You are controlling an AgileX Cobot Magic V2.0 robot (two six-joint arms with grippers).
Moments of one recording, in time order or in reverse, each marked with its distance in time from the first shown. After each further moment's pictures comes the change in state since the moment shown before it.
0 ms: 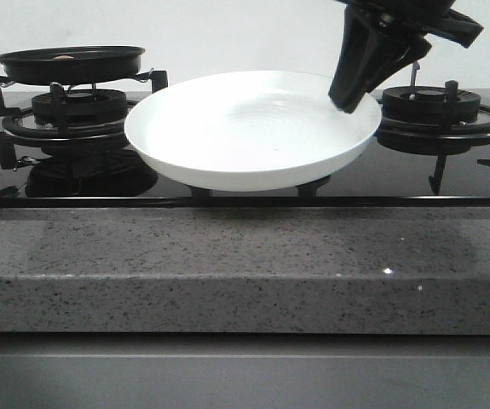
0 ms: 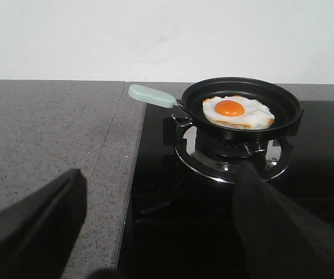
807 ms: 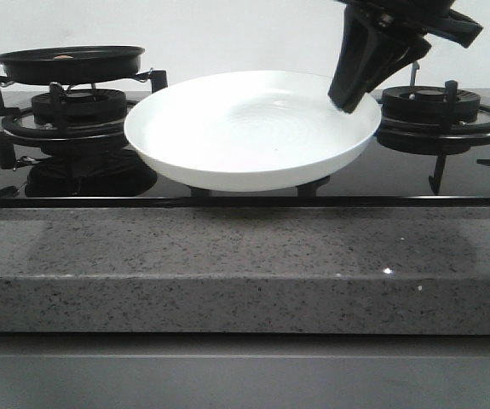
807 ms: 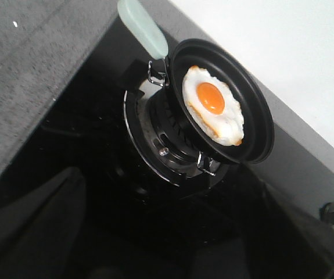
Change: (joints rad) left arm 0.216 0.542 -0.348 -0.744 0.301 0.089; right arm 0.000 0.000 0.000 0.000 -0.002 0.000
